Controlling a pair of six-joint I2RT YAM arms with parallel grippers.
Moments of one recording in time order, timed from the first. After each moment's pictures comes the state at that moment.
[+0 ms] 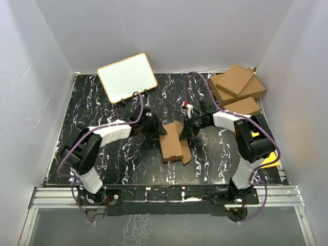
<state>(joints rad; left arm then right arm) -0.61 1.68 0.93 -0.12 0.23 -0.94 0.29 1.79 1.00 -0.31 -0.94 -0.20</state>
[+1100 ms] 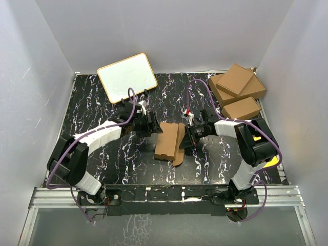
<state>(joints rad) -0.53 1.53 0.93 -0.23 0.30 -0.70 0.30 1.73 0.81 -0.18 -1.05 -0.09</state>
